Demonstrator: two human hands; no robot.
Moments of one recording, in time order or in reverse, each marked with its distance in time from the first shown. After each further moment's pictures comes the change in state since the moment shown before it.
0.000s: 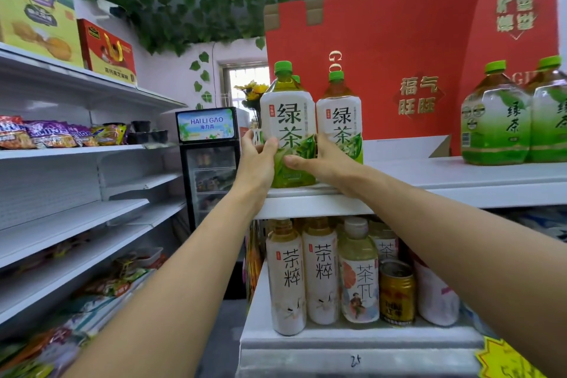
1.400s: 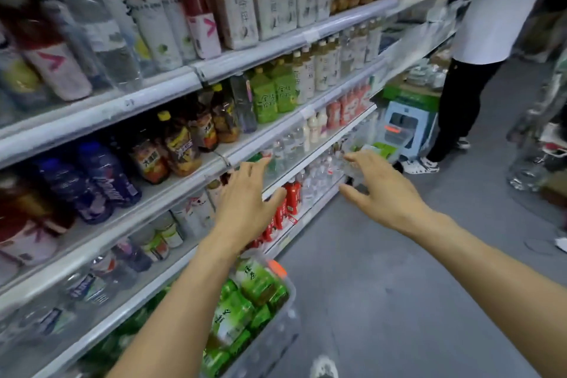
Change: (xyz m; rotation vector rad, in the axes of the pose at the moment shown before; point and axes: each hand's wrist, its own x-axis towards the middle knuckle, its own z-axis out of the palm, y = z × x) left_hand -0.612 -0.093 0.503 0.686 -1.064 0.304; right_hand -0.821 0.117 -0.429 -0.971 0.363 0.869
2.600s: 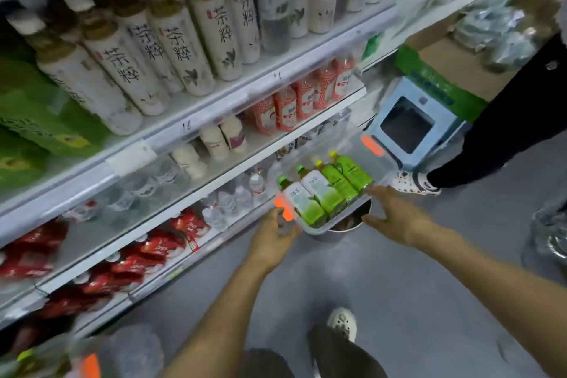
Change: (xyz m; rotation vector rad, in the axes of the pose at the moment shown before) left_hand 0.575 0.200 0.503 -0.606 -0.394 -0.782; right_hand 0.491 0.663 0.089 -0.033 -0.750 0.215
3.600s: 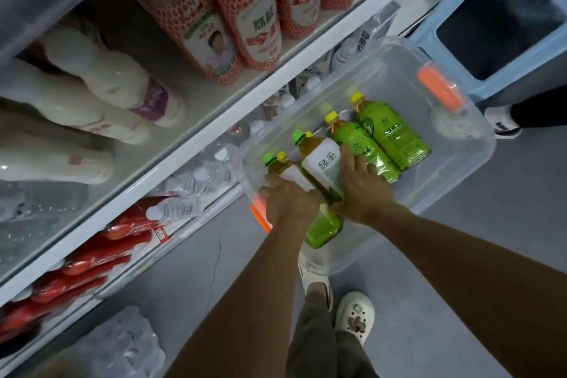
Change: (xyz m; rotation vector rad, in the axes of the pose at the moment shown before) left_hand 0.321 -0.061 0.130 0.347 0.018 -0.476; right_hand 0.317 0.056 0.191 -0.085 -0.143 0.016
